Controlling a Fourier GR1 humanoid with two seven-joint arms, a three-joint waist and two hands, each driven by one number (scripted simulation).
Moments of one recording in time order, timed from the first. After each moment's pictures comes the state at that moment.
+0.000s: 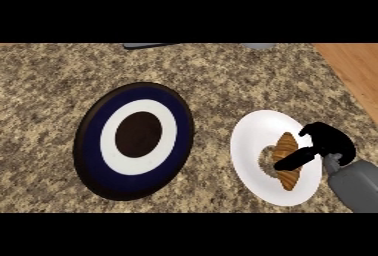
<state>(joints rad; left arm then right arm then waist) 0.71 0.78 0.07 -1.49 0.44 0.07 -0.32 -0.35 -0.62 0.49 -1.34 0.39 0.19 0.96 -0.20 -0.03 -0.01</state>
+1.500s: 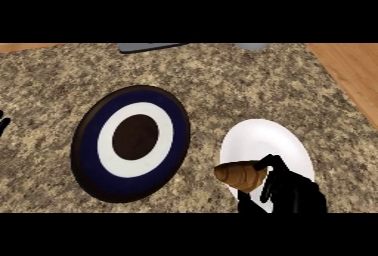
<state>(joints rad) 0.19 0.73 0.01 -1.73 0.49 0.20 -0.14 0.03 -0.22 0.71 -2.05 1.36 -0.29 1.08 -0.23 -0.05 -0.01</state>
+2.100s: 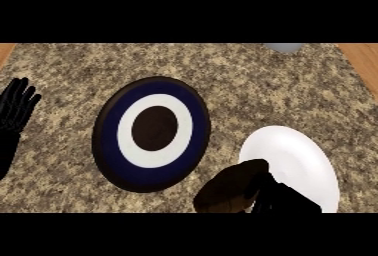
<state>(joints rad) -0.02 0.70 -0.10 -1.73 0.44 0.22 -0.05 0.01 -0.11 0.84 -2.11 1.72 -0.25 1.15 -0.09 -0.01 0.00</state>
